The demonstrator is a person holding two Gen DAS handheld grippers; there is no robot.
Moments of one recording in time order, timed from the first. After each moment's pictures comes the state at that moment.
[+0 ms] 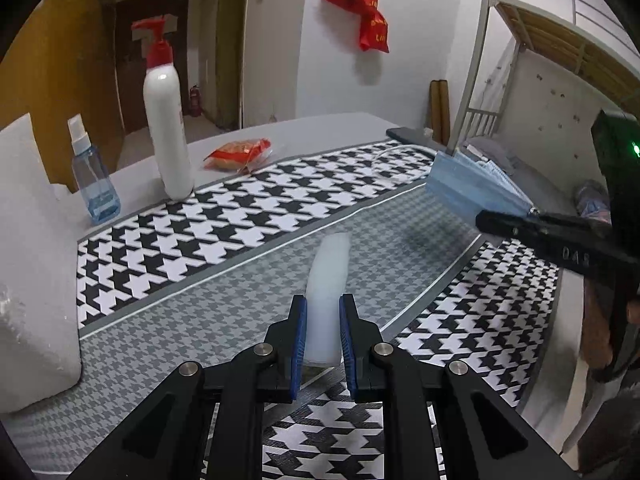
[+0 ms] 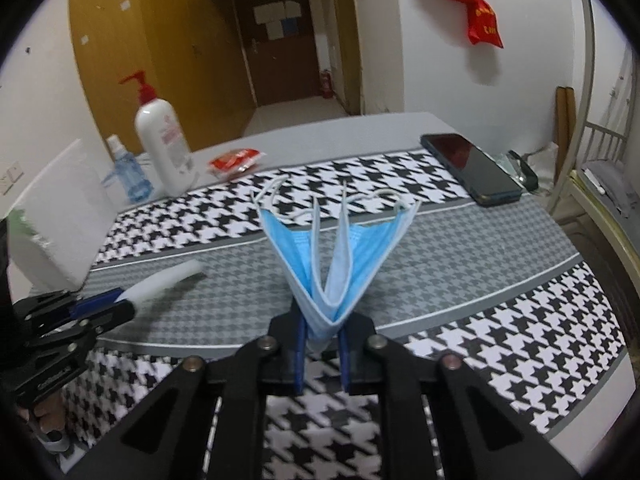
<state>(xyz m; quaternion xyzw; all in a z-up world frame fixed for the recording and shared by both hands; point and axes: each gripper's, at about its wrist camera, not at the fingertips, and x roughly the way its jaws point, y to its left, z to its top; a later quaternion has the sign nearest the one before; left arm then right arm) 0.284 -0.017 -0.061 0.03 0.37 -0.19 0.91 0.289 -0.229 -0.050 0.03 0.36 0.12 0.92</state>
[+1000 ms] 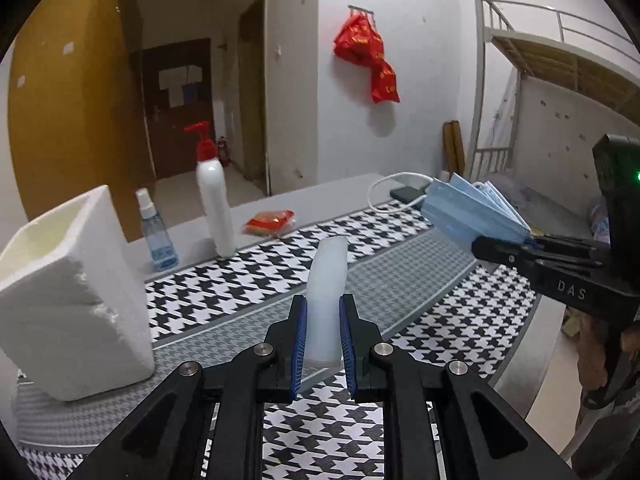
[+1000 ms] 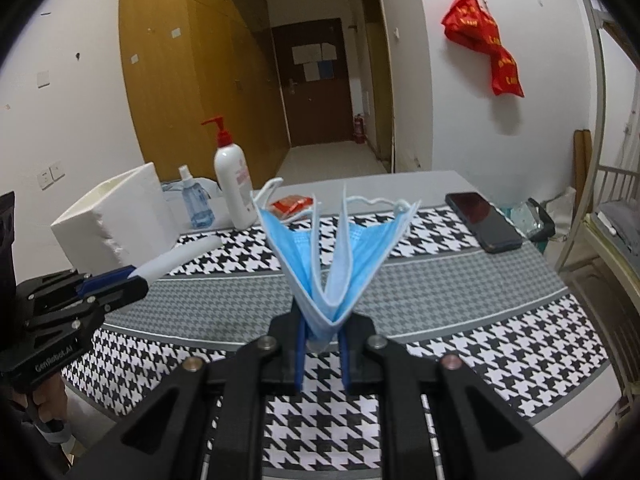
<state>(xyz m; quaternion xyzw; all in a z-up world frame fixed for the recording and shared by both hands) 0.212 -0.010 0.007 0.04 0.28 -0.14 0.95 0.228 -0.218 0.001 0.02 0.28 0.17 0.94</state>
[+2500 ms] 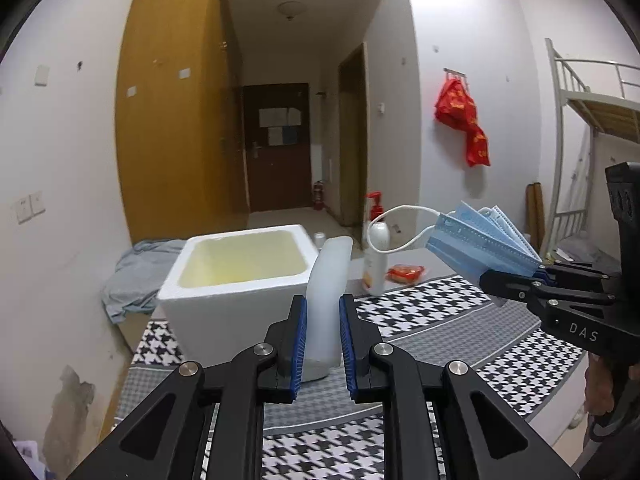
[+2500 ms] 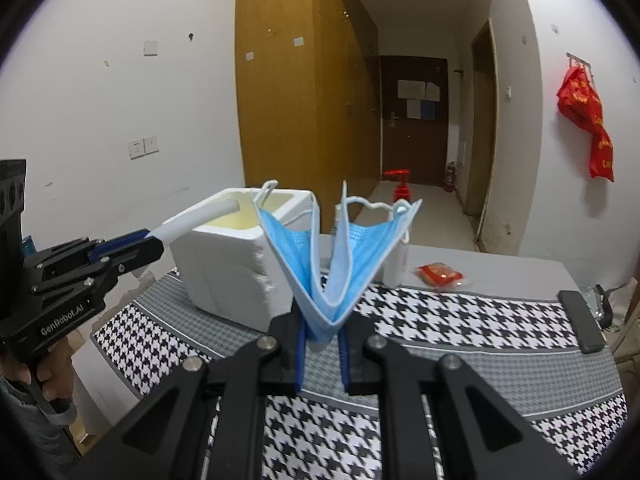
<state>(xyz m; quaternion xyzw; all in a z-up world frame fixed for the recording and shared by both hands) 0.133 0.113 0.057 0.01 0.18 0.03 0.98 0.198 -0.075 0.056 -0.05 0.21 0.33 0.92</state>
